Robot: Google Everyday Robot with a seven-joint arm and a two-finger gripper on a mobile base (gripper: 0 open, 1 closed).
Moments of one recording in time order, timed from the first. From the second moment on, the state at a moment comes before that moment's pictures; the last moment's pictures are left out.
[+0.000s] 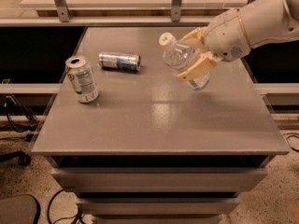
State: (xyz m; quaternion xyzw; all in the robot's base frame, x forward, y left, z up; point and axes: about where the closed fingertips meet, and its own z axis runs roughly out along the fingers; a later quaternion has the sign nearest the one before) arm 0.539 -0.074 0.955 -0.67 0.58 0.19 0.42
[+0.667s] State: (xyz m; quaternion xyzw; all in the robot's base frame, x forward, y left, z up) arm 0.503 -0.053 0.962 -0.77 0.51 0.05 0.38
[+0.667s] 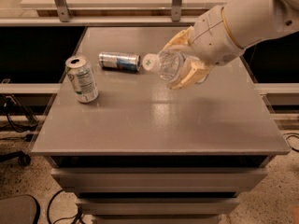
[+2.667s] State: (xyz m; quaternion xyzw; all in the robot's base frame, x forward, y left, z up) arm 0.497 0.037 0.884 -0.88 0.45 -0.08 0.15
